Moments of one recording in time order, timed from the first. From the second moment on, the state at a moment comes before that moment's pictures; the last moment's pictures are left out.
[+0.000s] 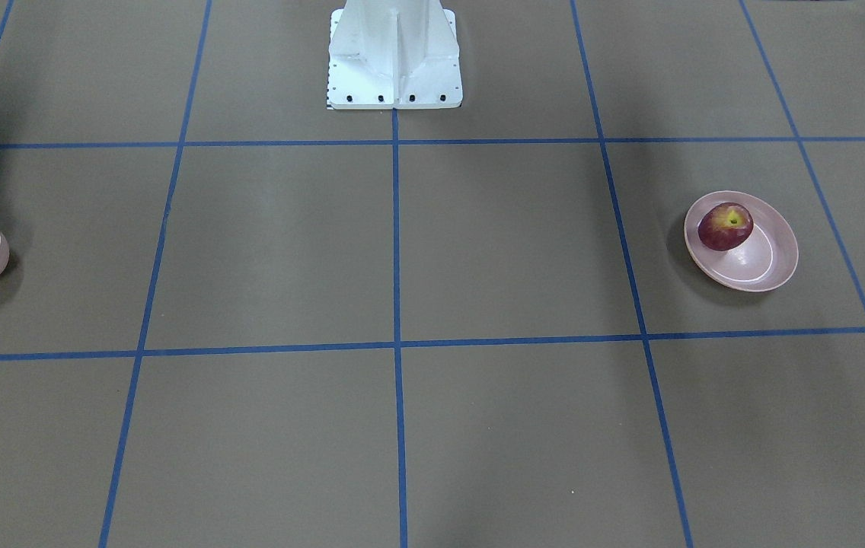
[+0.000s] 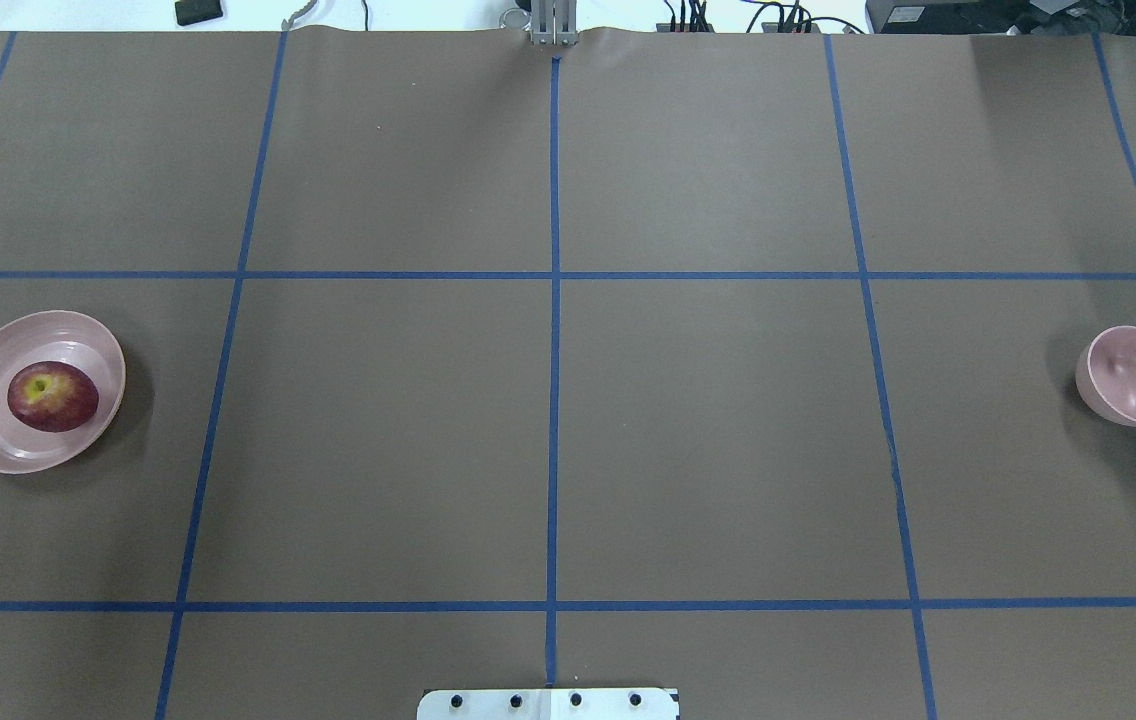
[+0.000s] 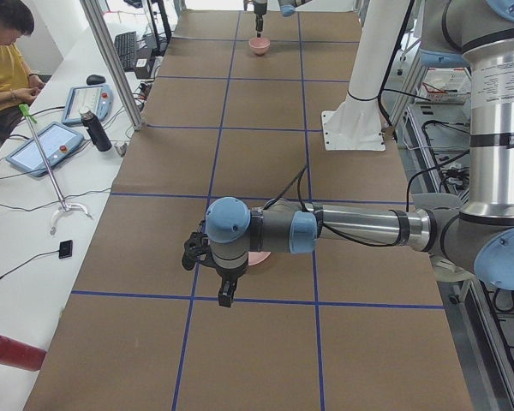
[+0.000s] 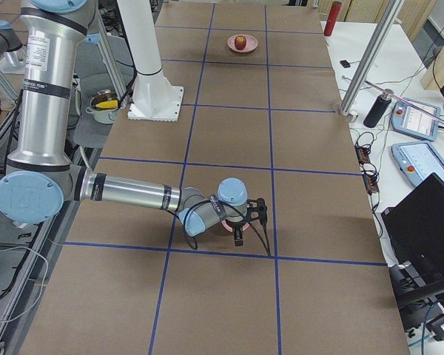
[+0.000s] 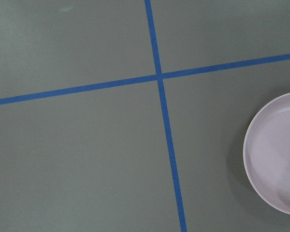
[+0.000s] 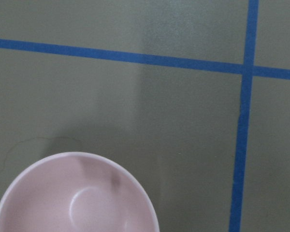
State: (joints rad) left arm -1.62 -1.47 -1.74 -1.52 -2.37 0.18; right arm 1.21 -1.73 1.51 -0.86 2.30 0.46
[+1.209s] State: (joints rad) left arm -1.62 -1.47 -1.73 -1.53 -2.37 0.18; right arm 1.24 -1.51 1.71 -1.20 2.43 0.61
